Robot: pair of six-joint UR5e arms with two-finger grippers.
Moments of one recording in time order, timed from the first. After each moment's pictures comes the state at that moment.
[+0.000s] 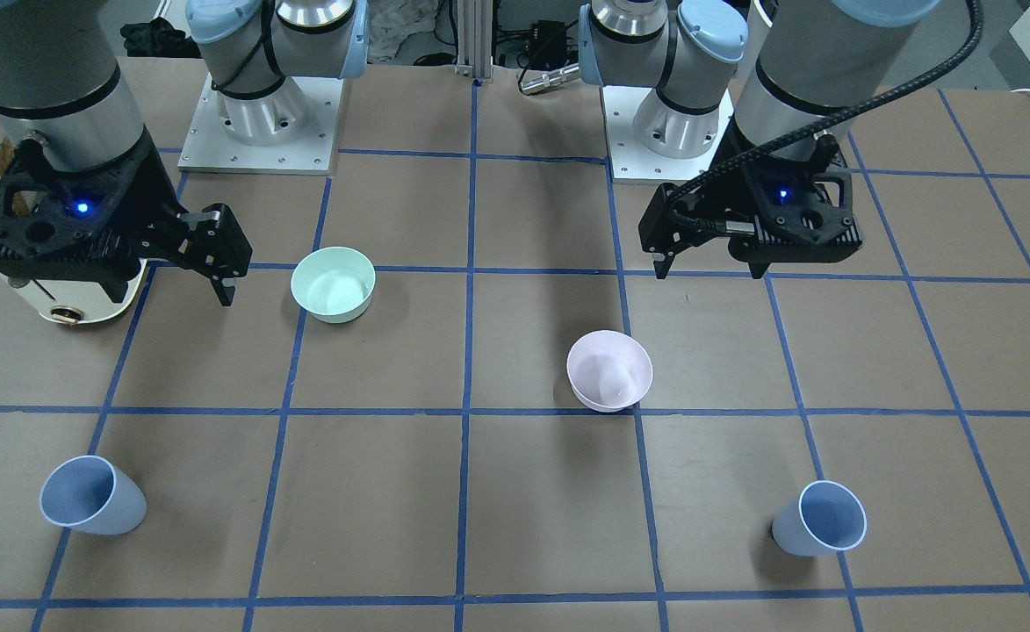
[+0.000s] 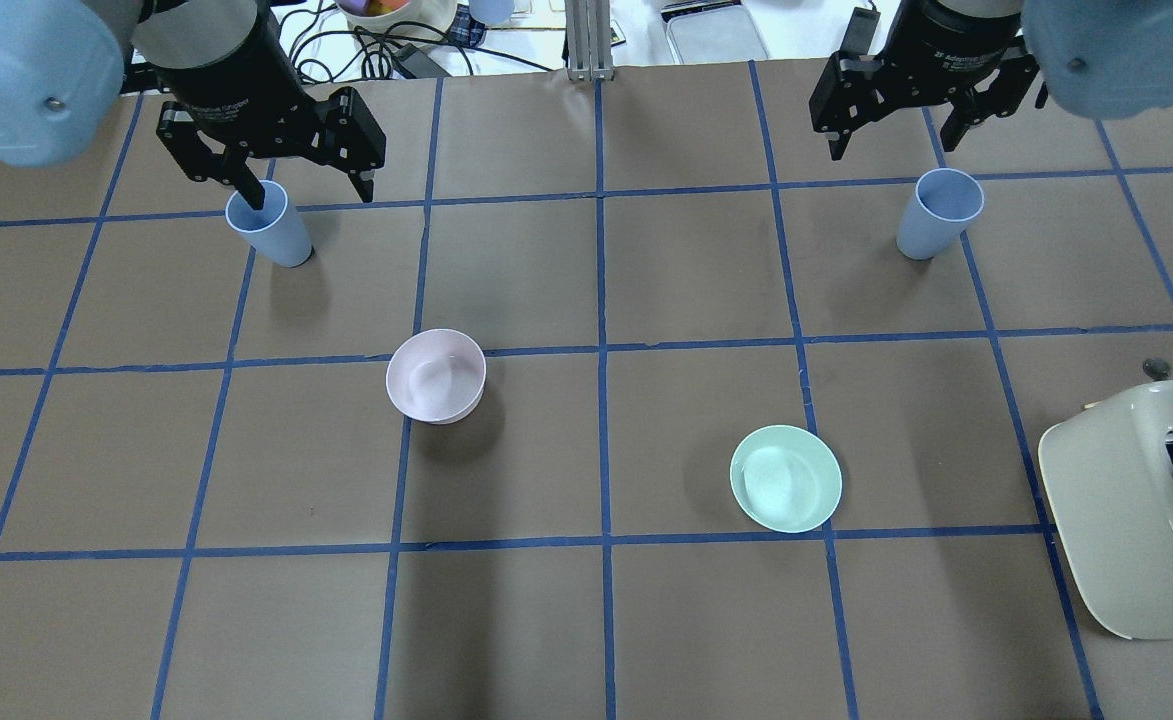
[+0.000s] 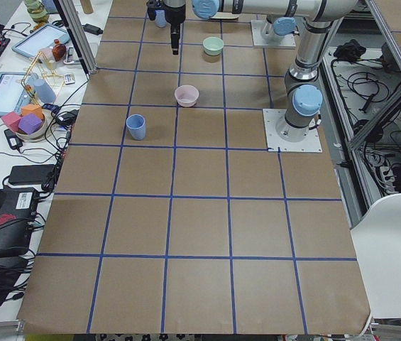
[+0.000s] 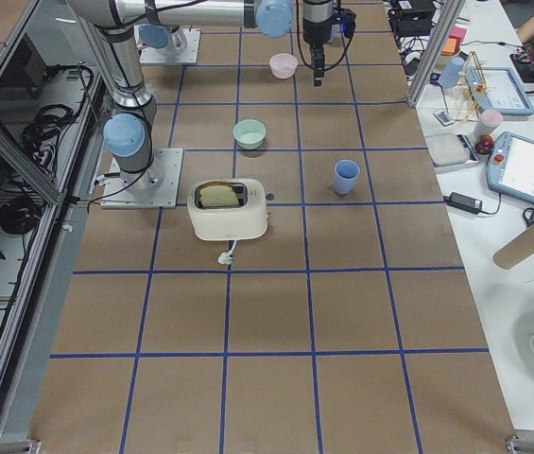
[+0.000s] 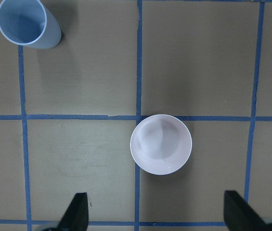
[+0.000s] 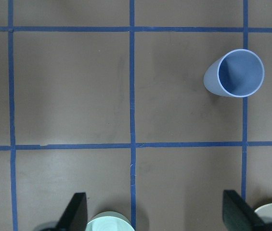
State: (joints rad) left arm -1.60 -1.68 -1.46 -1.54 1.57 -0.06; right arm 1.56 -1.45 1.47 -1.71 -1.61 -0.01
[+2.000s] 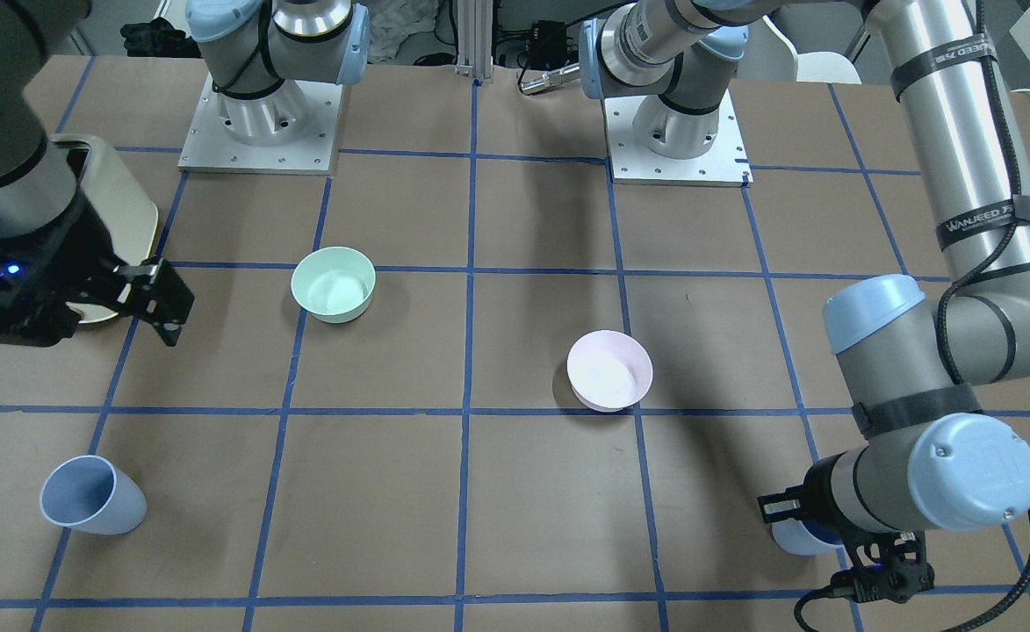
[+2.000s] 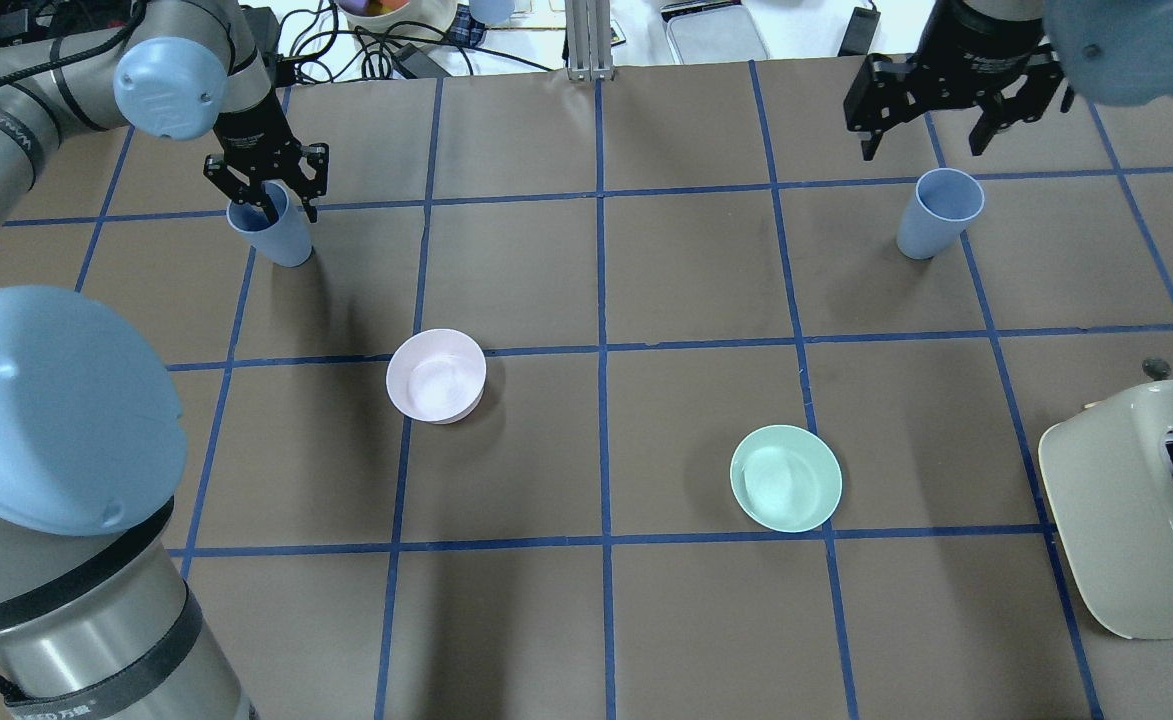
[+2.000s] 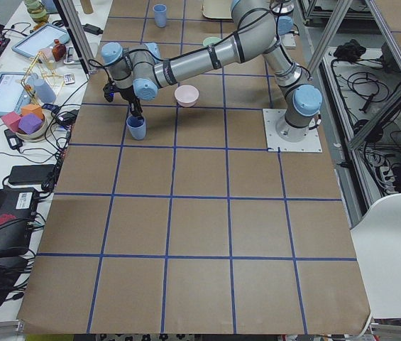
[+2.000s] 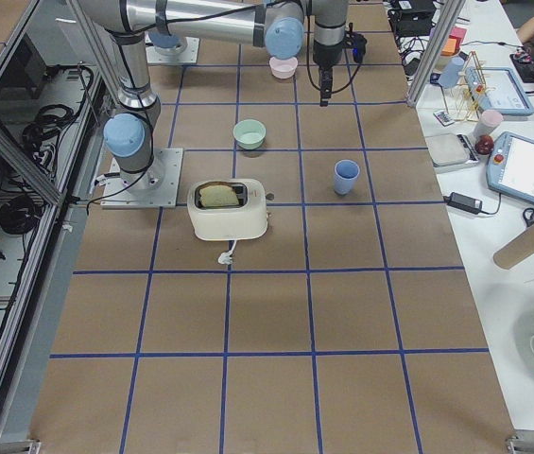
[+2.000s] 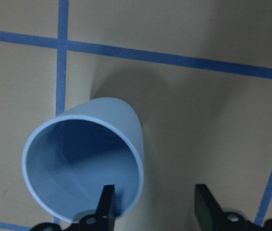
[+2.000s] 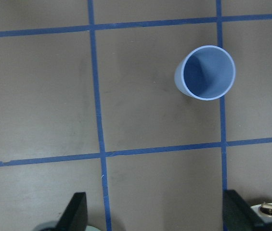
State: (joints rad) left arm -1.41 -2.24 -1.23 -1.38 1.66 0.00; right arm 1.43 -1.37 1.46 -1.71 -1.61 -0.06
